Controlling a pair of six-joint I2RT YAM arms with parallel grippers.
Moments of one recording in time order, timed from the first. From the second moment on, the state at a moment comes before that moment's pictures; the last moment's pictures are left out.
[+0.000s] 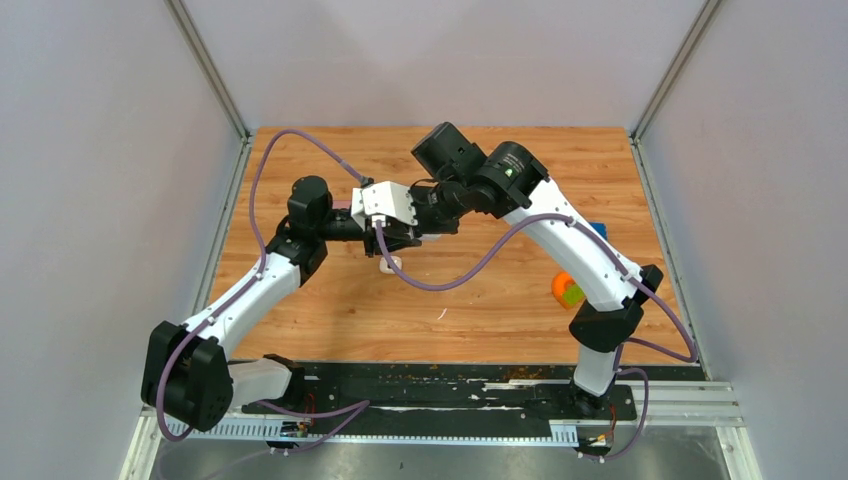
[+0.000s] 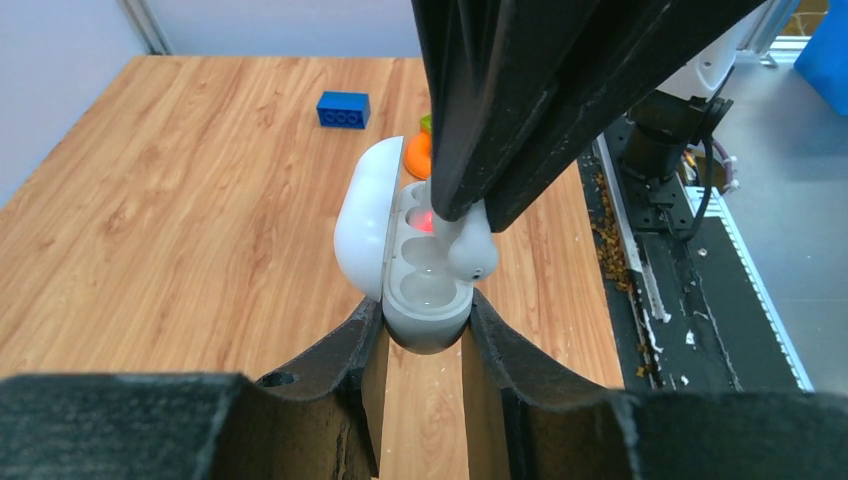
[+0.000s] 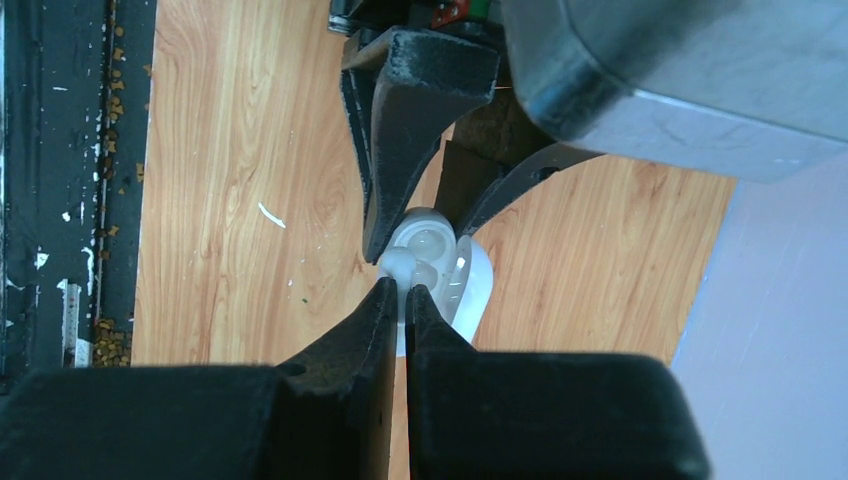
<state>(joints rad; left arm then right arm) -0.40 1.21 0.83 0.27 1.14 0.13 0.93 1.83 2.30 -1.40 -0.25 -0.87</state>
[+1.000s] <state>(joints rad) -0.40 1.21 0.83 0.30 1.14 0.09 0.94 1.83 2.27 -1.34 -0.21 -0.86</state>
